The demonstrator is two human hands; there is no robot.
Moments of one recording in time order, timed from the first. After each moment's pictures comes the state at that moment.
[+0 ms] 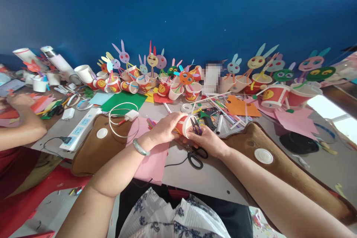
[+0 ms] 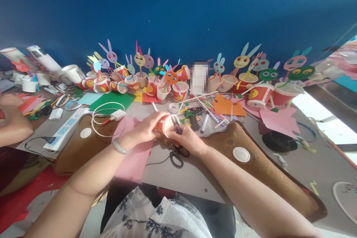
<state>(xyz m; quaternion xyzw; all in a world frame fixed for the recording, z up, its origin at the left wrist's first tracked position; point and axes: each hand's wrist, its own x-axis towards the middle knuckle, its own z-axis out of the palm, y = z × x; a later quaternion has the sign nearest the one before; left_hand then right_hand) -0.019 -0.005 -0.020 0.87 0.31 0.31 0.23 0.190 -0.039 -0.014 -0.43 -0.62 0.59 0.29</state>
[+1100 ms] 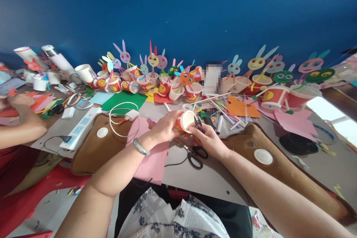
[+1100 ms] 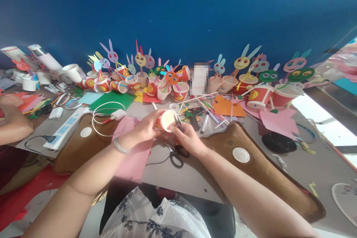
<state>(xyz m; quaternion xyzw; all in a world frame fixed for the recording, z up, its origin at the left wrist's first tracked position) -0.018 -0.003 -0.025 0.84 0.32 0.37 0.24 0.186 -0.043 -0.016 -0.45 -0.58 0.57 0.36</state>
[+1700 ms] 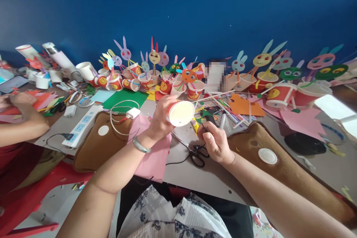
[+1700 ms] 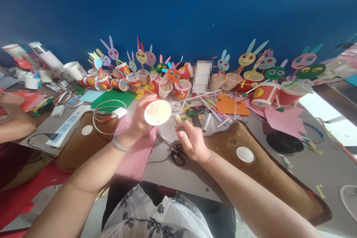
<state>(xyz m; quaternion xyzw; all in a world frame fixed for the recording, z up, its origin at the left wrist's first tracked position) -0.025 -0.002 -0.011 0.78 0.29 0.55 0.00 0.199 -0.055 -0.019 -0.39 -0.76 0.23 0.46</state>
